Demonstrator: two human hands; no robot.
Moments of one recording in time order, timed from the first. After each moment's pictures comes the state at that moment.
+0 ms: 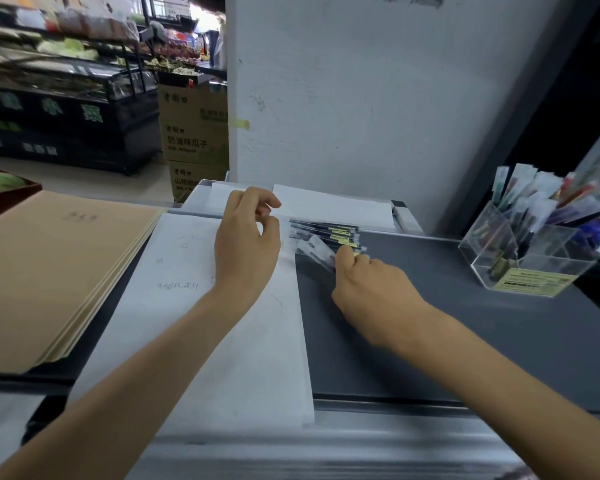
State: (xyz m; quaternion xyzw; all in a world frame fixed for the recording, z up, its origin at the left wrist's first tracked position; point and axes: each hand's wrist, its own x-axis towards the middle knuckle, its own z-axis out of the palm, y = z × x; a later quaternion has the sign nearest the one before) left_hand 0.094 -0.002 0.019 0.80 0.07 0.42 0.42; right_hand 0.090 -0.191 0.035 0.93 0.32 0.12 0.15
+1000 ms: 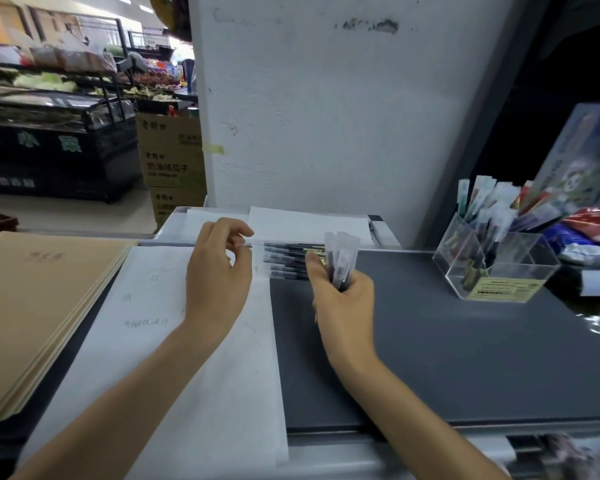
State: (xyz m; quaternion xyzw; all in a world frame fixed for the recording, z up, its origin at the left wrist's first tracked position) left_hand 0.092 -0.006 0.019 0.81 0.06 0.41 0.42; right_hand 0.086 -0.164 0.017 0.69 0.04 0.11 -0.72
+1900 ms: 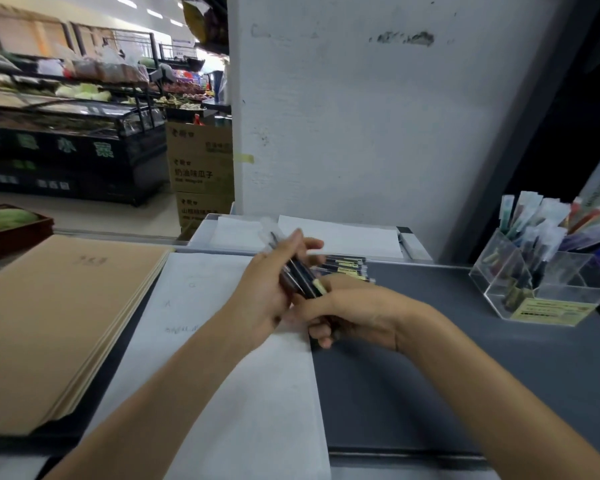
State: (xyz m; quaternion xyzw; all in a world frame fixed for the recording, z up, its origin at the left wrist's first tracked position) left_hand 0.088 -0.009 0.041 0.46 0.00 0.02 0.89; right_hand 0.110 -0.155 0.067 0.72 0.24 -0.37 -0.53
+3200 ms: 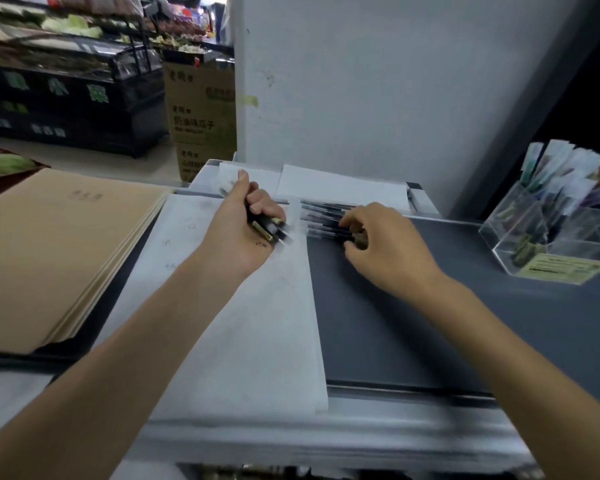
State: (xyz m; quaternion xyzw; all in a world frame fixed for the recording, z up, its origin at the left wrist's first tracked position) left_hand 0.096 0.017 0.037 0.16 0.12 0.07 0.98; right_hand 0.131 -0.188 0.040 0.95 0.26 0.10 -0.16
